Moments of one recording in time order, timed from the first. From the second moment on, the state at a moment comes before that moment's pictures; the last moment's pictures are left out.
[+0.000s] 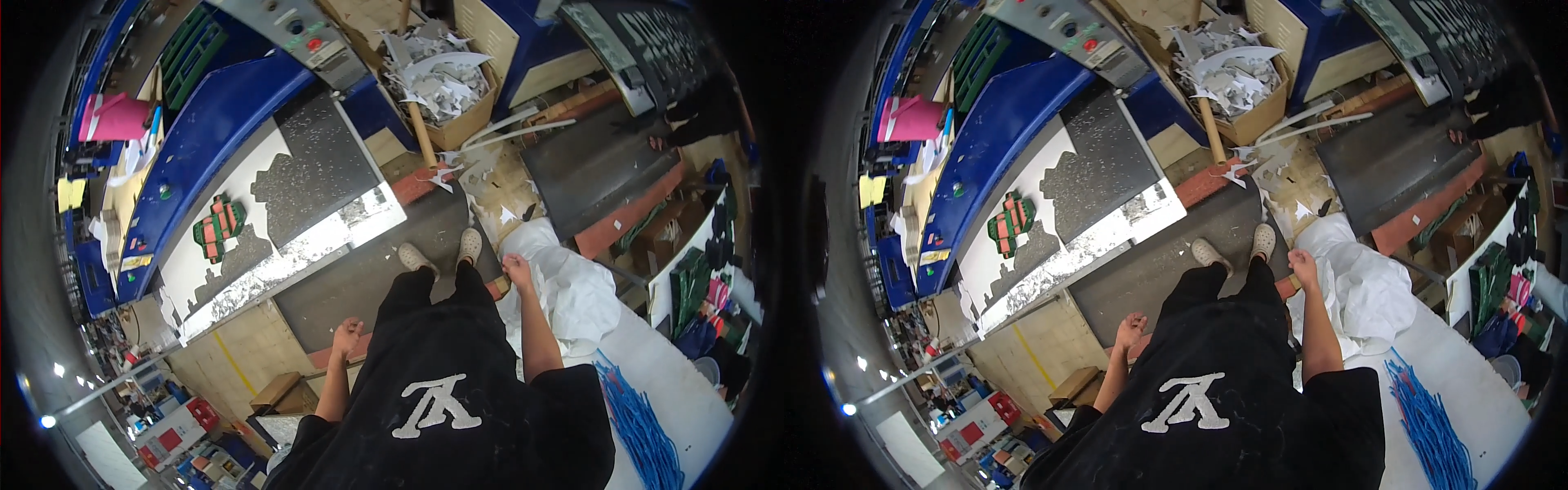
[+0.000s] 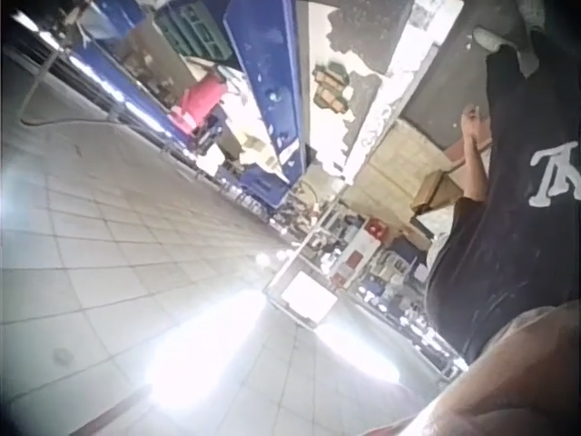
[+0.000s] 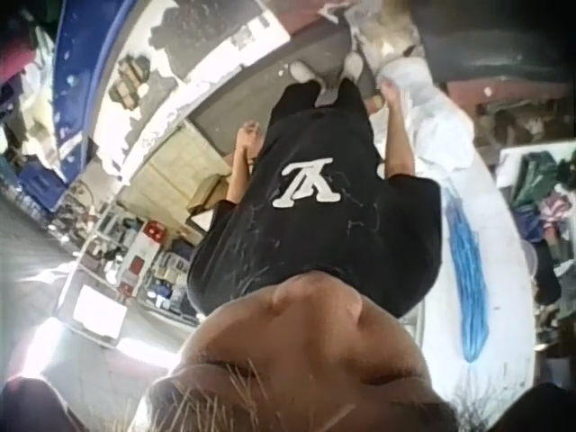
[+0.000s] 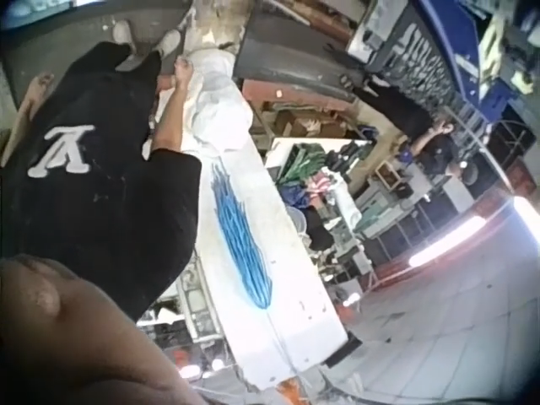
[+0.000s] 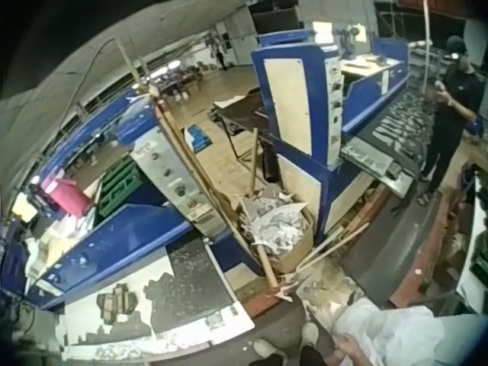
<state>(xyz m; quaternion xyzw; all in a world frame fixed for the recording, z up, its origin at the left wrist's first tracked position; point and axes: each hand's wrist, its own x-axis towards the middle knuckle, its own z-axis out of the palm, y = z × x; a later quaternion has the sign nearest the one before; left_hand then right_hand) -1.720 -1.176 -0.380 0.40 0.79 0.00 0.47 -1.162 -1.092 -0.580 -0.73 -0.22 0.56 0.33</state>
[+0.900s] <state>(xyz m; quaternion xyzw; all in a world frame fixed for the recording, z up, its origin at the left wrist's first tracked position) -2.136 -0.962 -0.281 0.49 0.84 0.24 -0.05 -1.680 -0.927 -0.334 -0.60 -0.64 0.29 0.39</state>
